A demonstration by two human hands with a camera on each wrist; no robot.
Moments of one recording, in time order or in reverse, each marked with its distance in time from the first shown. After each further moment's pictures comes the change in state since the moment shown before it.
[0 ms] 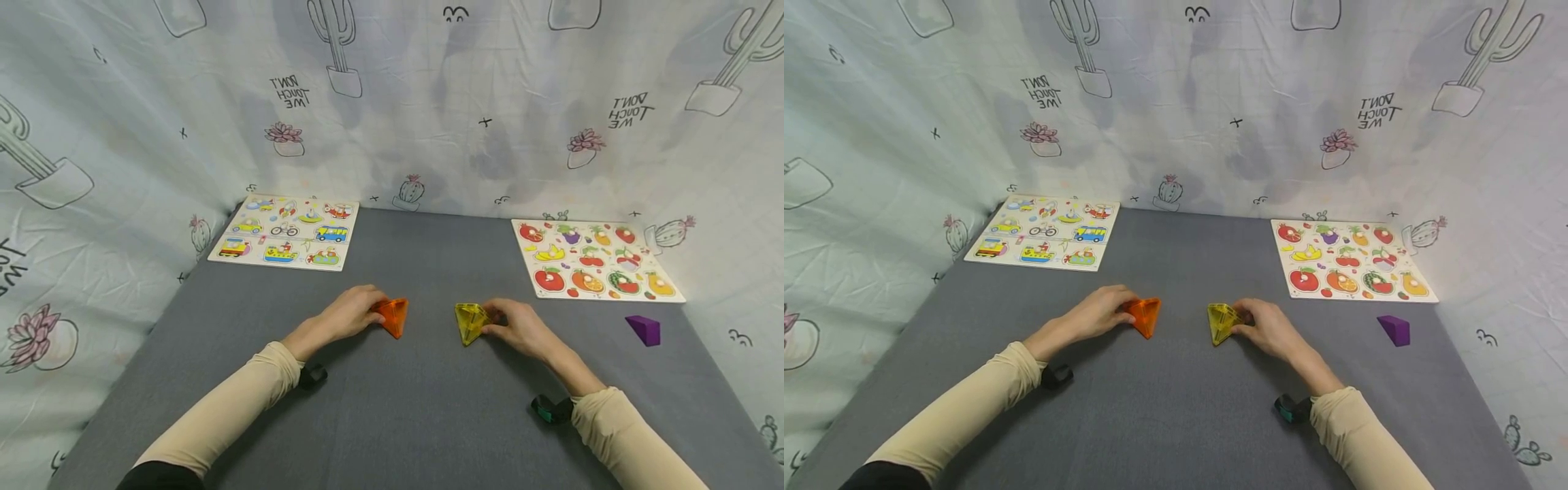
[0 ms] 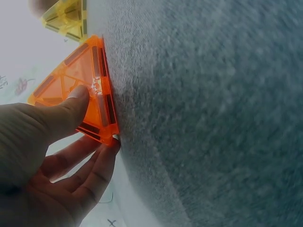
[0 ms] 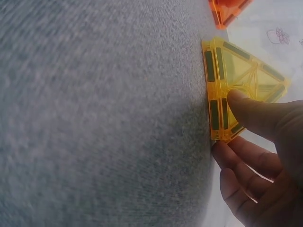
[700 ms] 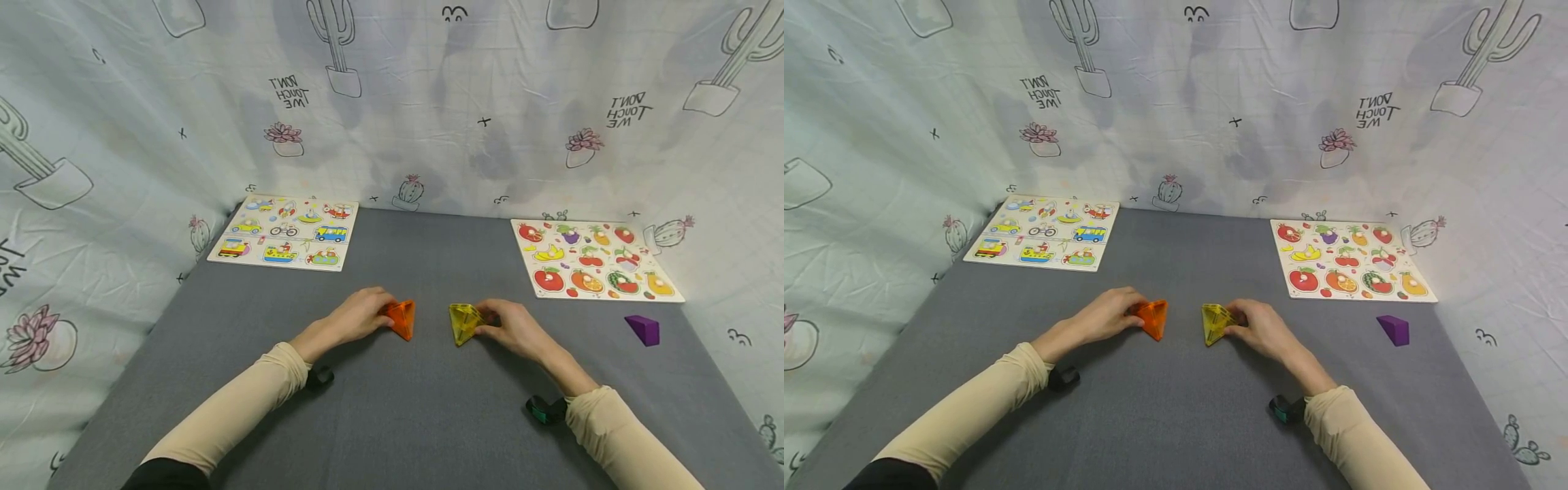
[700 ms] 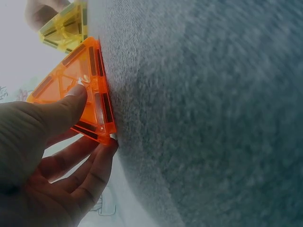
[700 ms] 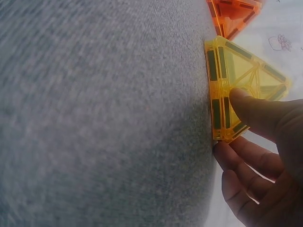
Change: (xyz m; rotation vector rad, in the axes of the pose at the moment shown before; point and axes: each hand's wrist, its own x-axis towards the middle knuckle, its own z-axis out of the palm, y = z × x) left_hand 0.007 0.010 0.008 -0.004 0.005 0.011; right_hand 0.004 -0.006 0.006 0.021 -0.013 -0.008
